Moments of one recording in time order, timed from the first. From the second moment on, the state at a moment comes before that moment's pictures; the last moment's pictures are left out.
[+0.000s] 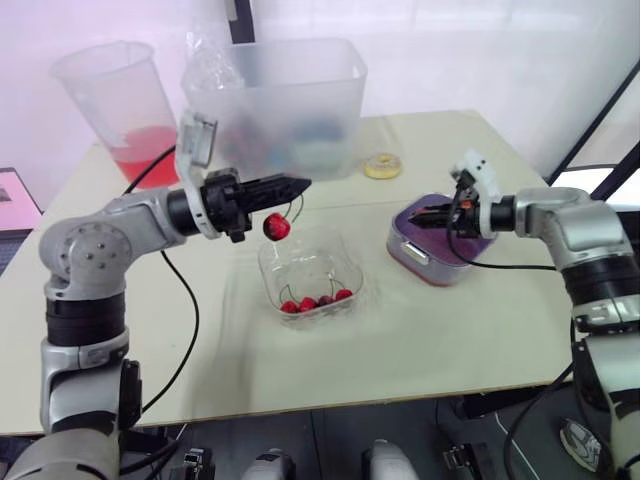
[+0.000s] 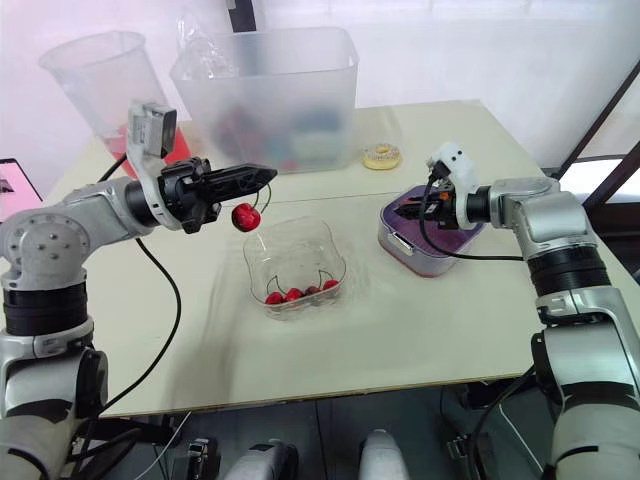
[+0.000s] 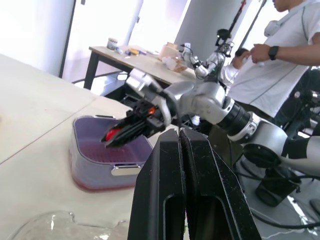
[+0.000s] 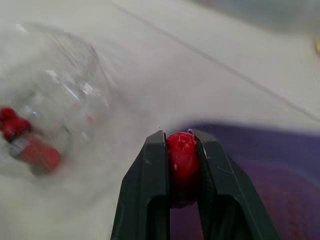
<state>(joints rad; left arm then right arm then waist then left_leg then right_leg) -0.82 0.58 0.20 -0.12 -1.06 1.04 -0.82 -1.01 -0.81 0.22 0.60 0.30 0.55 1.12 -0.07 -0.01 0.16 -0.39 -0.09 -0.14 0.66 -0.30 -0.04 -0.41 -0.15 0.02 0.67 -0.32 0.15</state>
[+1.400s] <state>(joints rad) -0.86 0.51 0.22 -0.13 -1.12 1.03 -0.67 -0.91 -0.32 -0.11 0.02 0.86 1.17 0.98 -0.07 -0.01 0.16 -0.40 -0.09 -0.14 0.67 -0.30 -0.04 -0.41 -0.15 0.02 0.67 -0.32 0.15</state>
